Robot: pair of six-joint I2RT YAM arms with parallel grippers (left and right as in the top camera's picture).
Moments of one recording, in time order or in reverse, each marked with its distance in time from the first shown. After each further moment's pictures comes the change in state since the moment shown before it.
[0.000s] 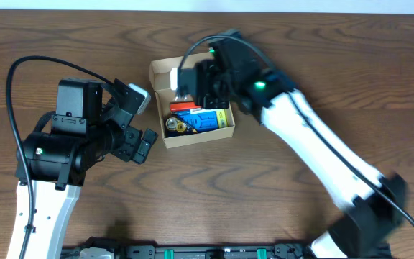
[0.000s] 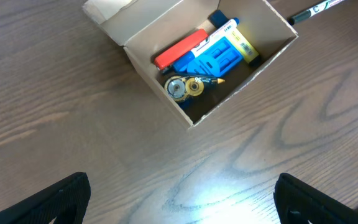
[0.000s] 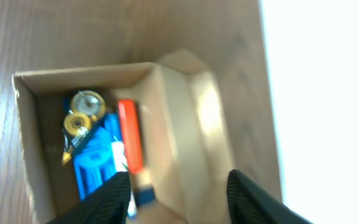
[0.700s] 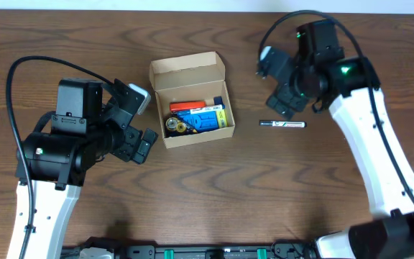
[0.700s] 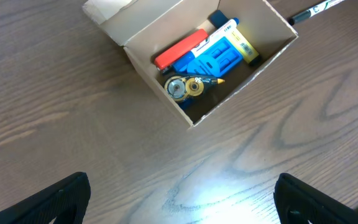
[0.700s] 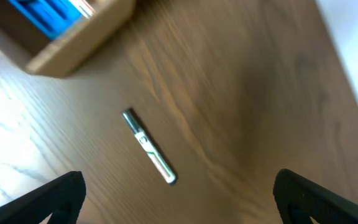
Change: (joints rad) left arm 0.000 0.000 0.000 0.000 0.000 0.000; right arm -0.373 -0.089 -0.006 -0.397 0.165 0.188
